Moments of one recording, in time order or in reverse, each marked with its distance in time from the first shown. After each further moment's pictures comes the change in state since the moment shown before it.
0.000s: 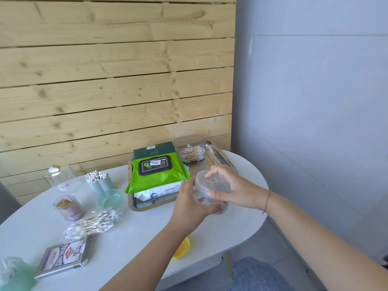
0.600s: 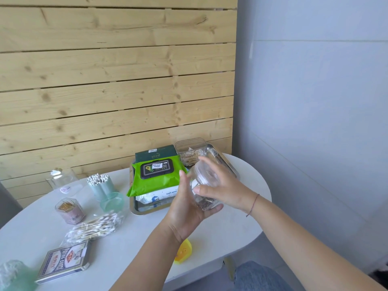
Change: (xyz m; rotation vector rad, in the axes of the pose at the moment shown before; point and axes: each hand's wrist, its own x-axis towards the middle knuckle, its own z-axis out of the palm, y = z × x) left_hand -0.003 0.034 -0.016 -0.930 -0.294 -0.327; right_hand 0.016 -0.028 0.018 0.233 0.119 0.023
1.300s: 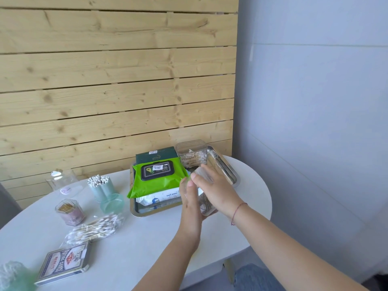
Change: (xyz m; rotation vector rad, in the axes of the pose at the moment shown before) left_hand 0.005 -0.032 0.001 0.282 0.282 0.284; right_hand 0.014 0.002 0.027 0.051 0.212 0.245
